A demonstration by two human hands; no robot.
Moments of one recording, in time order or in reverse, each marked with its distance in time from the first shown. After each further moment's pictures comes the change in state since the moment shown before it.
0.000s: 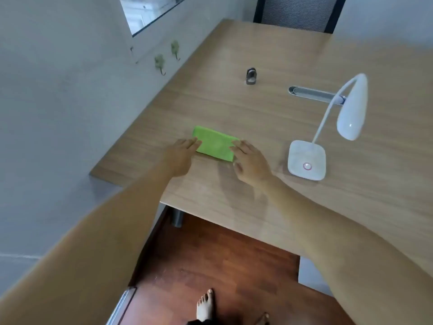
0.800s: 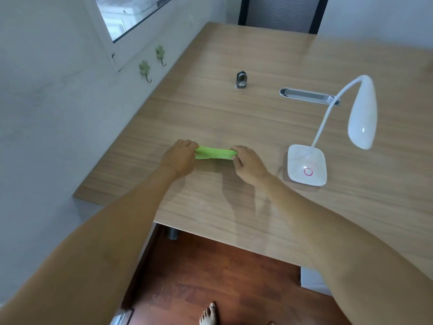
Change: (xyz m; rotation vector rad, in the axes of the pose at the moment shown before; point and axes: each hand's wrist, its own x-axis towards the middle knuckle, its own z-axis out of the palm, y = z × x) left_hand 0.046 -0.001 0.003 -0.192 0.165 -0.007; right_hand 0.032 0.010 0.008 0.295 -0.031 0.292
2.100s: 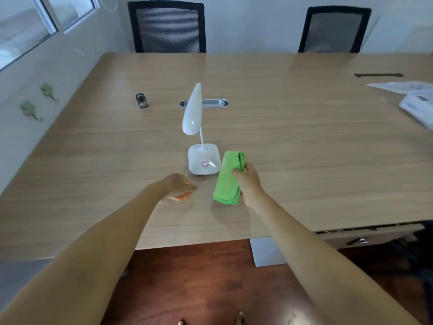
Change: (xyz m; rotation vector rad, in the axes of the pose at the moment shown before) left_hand -0.014 0.235 0.021 -0.555 -0.712 -0.204; right_hand -0.175 0.105 -0.125 1.027 0.550 0.736
